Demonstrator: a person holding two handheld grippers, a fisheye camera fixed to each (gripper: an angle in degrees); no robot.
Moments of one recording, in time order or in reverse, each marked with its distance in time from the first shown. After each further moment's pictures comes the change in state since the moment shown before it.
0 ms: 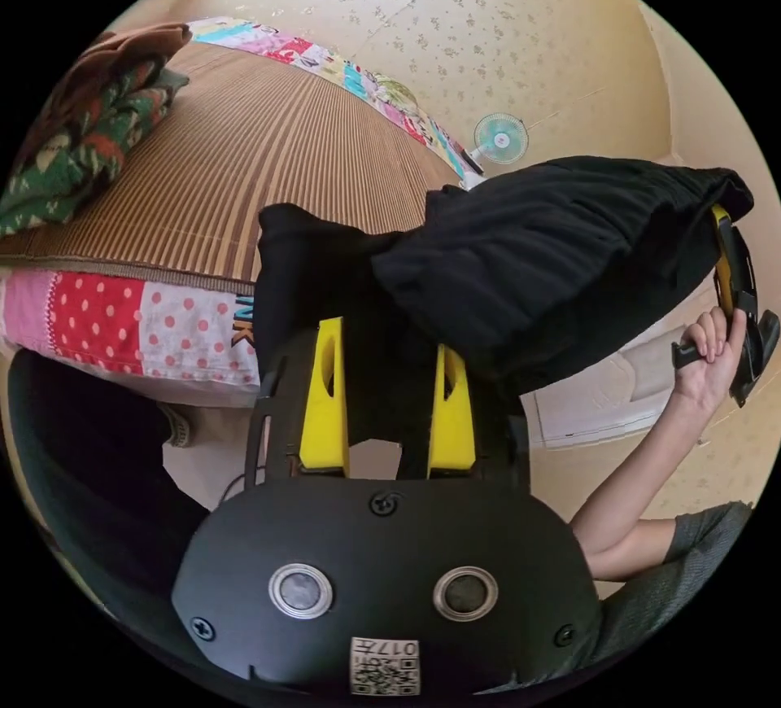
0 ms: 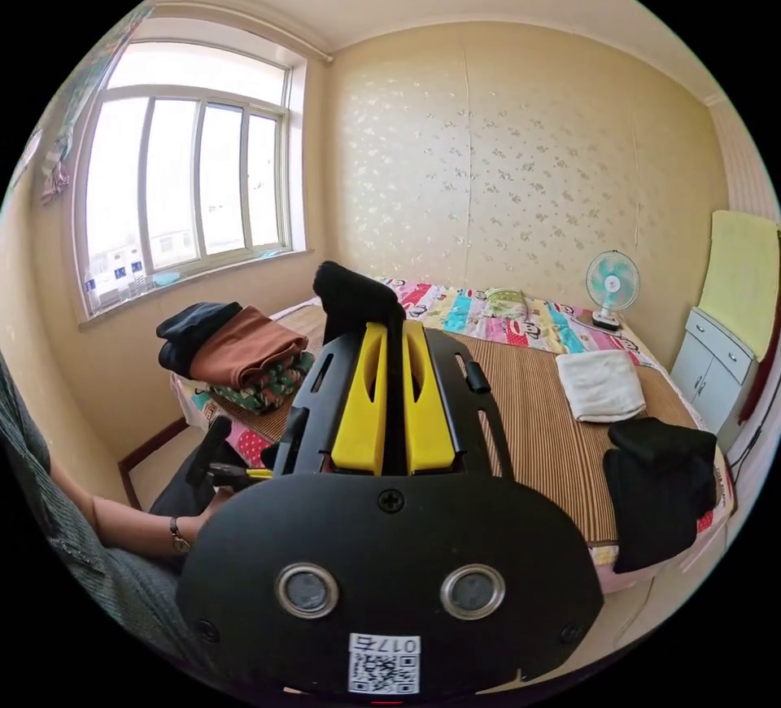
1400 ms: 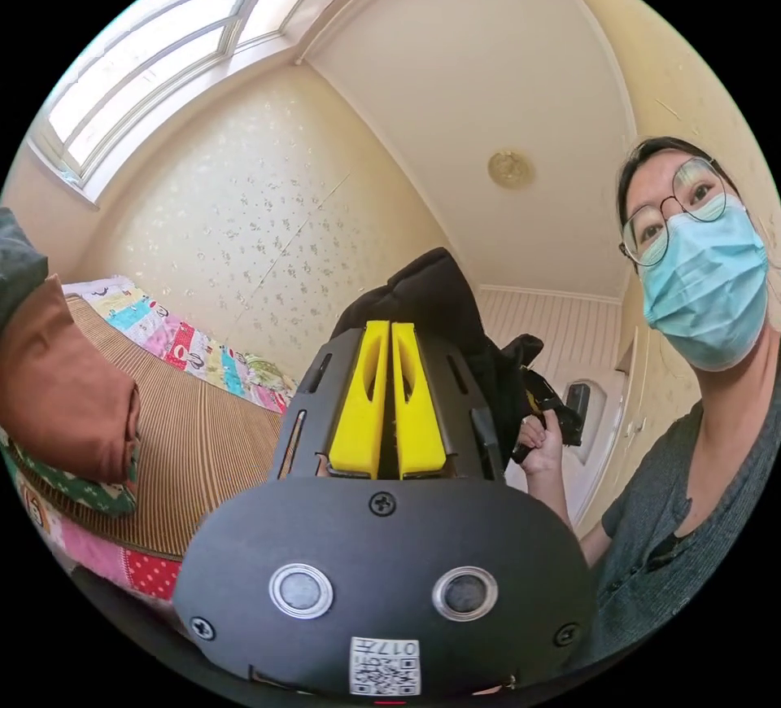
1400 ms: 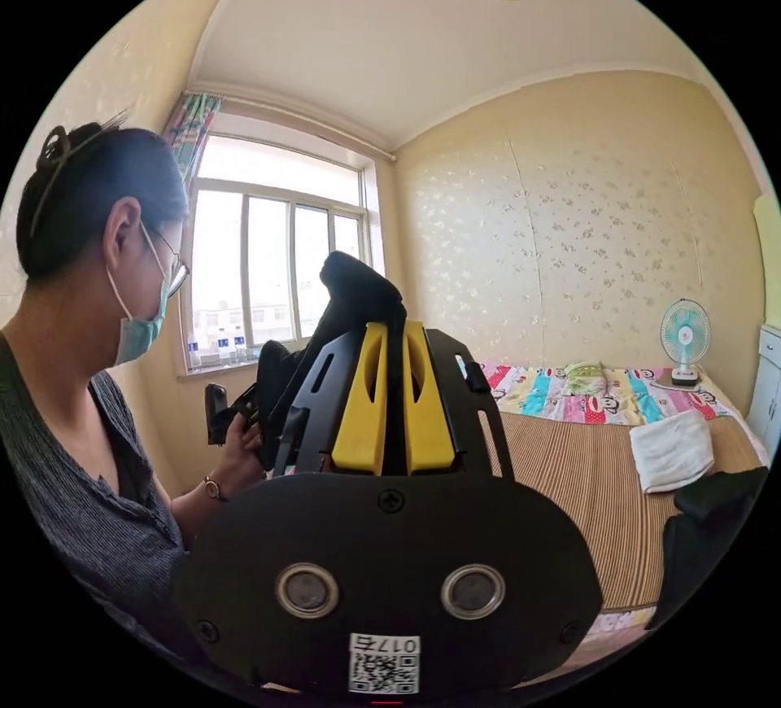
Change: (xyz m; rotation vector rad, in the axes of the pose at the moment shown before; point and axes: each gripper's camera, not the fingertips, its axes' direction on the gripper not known) left arm 0.032 0.087 -0.318 0.817 0.497 0.309; right arm 0.000 -0.021 -0.151 0.311 -0.341 0.078
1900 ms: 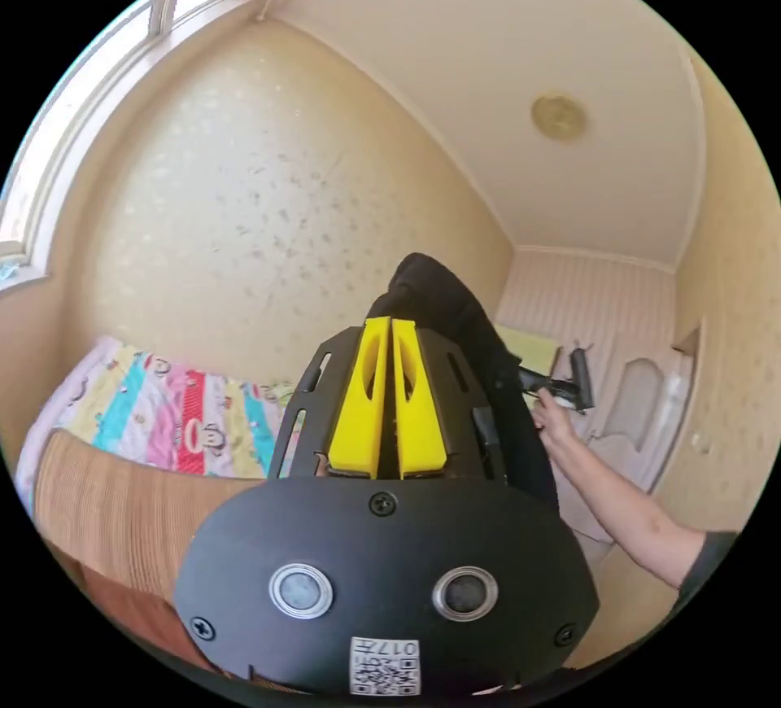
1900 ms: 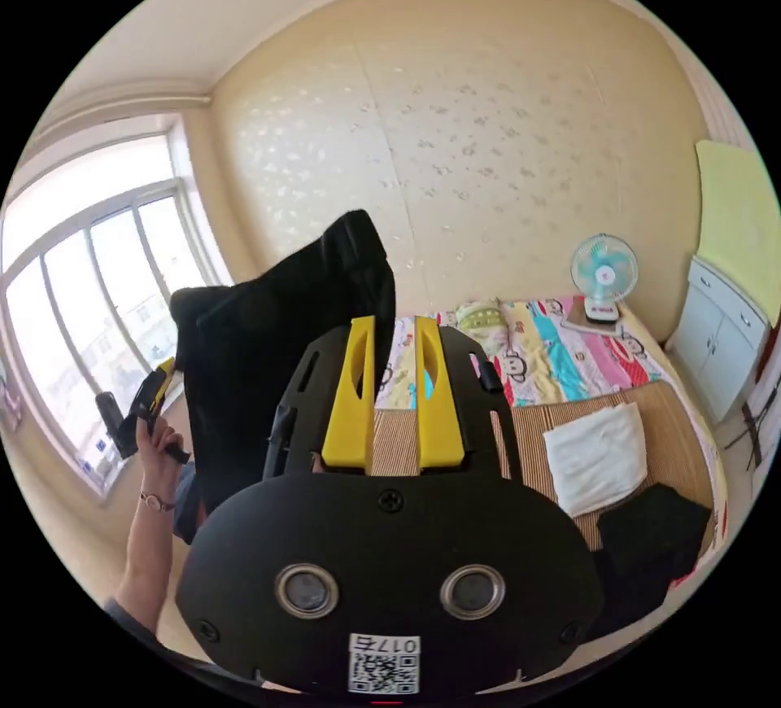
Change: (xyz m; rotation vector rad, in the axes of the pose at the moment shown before) left arm -0.196 -0.333 0.408 -0.297 -0.370 -0.065; right arm 0.364 -0.350 0.356 -0.429 0.484 0.383
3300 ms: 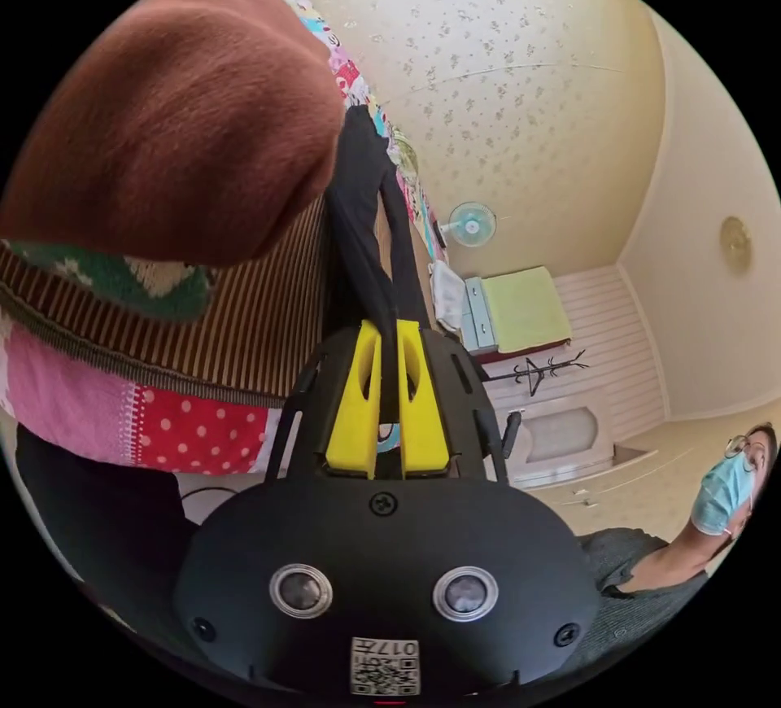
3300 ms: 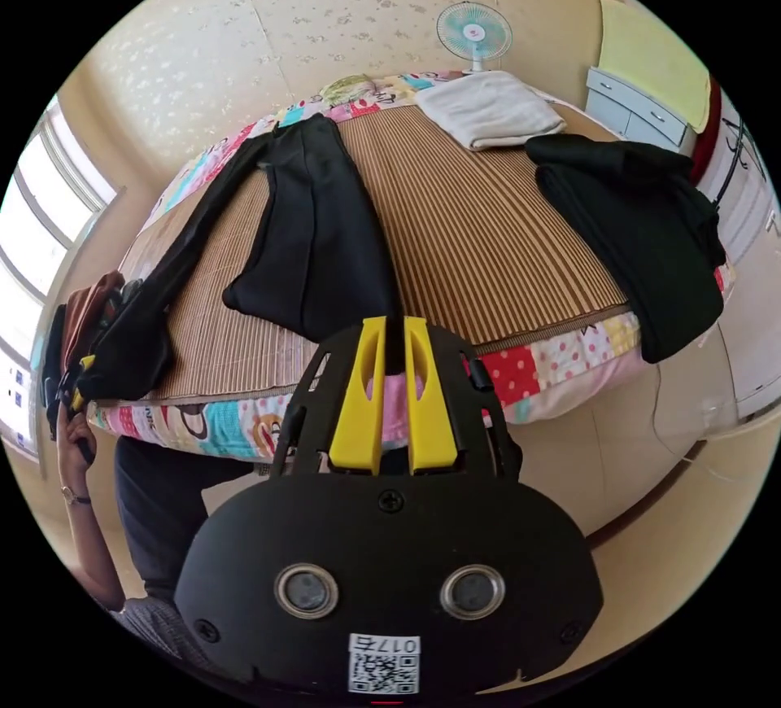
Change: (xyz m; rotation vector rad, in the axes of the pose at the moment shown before) left arm -0.235 0.366 -0.008 -0.507 0.117 -0.531; right arm 0.204 0.387 0.106 -0.360 0.328 0.109
